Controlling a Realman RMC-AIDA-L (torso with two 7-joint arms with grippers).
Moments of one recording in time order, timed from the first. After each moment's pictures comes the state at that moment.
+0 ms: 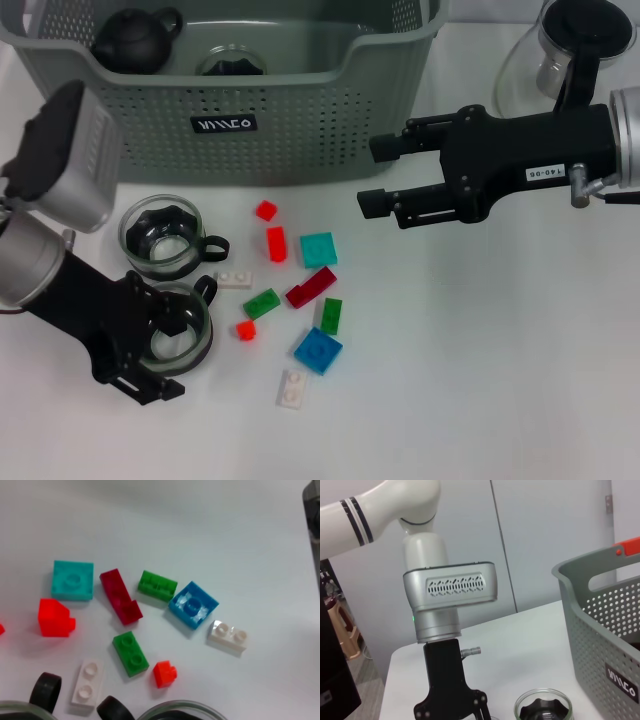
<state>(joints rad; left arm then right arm) -0.47 -2.17 0.96 1.24 2.67 1.85 -1.57 0.59 2.09 -1.13 -0.98 -1.83 -1.58 1.72</state>
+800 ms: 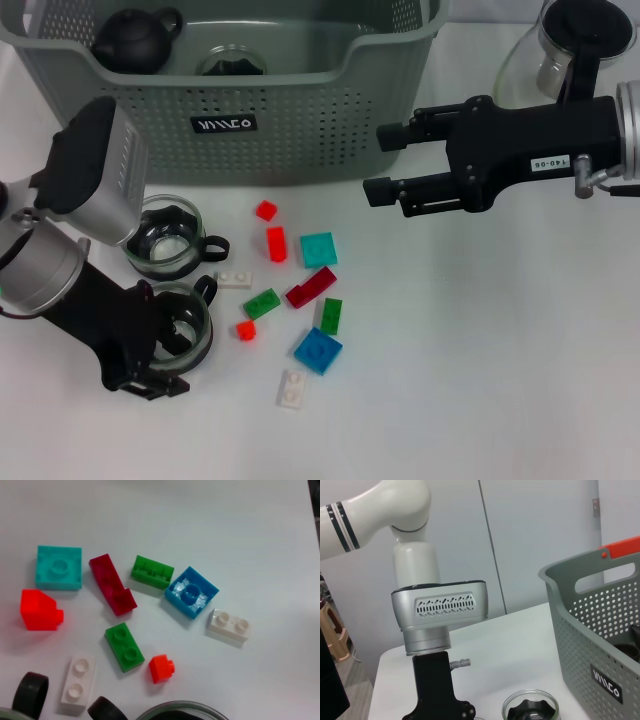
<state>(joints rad) -0.46 -2.17 1.05 1.22 2.67 1.81 -1.61 0.59 2.08 -1.12 -0.97 -1.83 -1.57 1.72</state>
